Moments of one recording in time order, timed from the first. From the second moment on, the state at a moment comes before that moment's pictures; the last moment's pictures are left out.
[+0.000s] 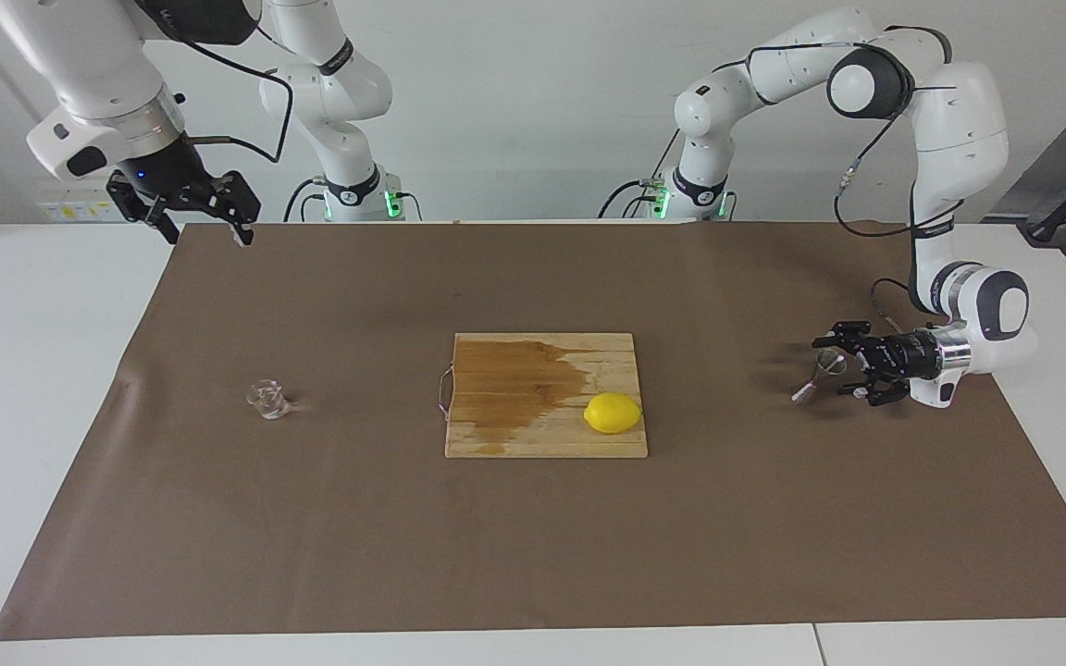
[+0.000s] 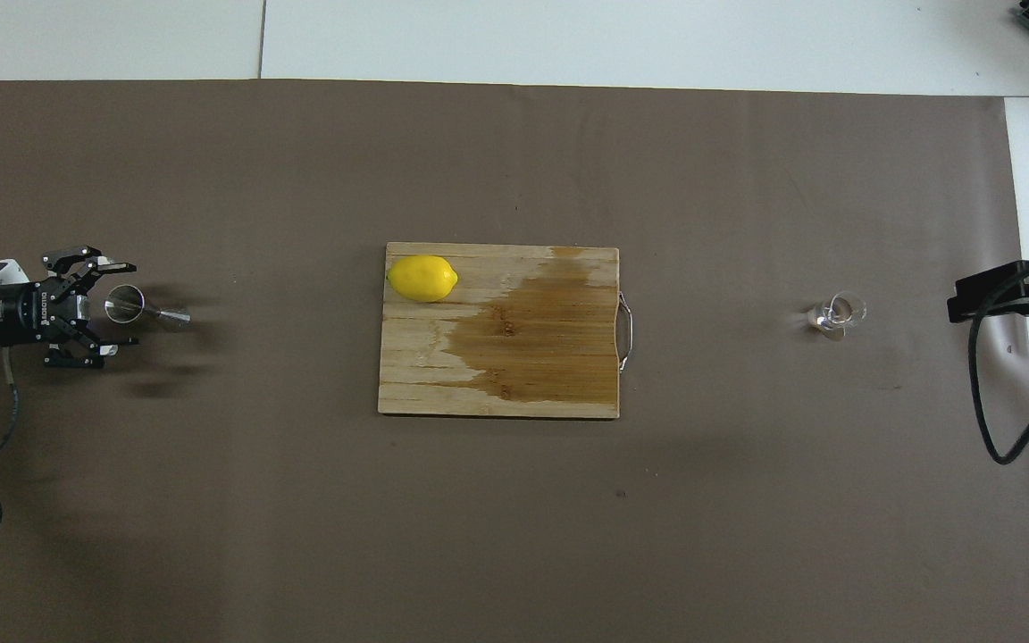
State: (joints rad) left arm 0.58 0.71 -0.11 -1.66 -1.16 1.31 -0.68; right arm 0.06 -0.01 -0.10 -1.56 -0.02 1.49 -0.01
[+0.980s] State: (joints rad) left arm 0.58 0.71 -0.11 -1.66 -1.16 1.33 -0.67; right arm 0.06 -0.01 -0.10 -1.56 -0.02 1.49 -0.01
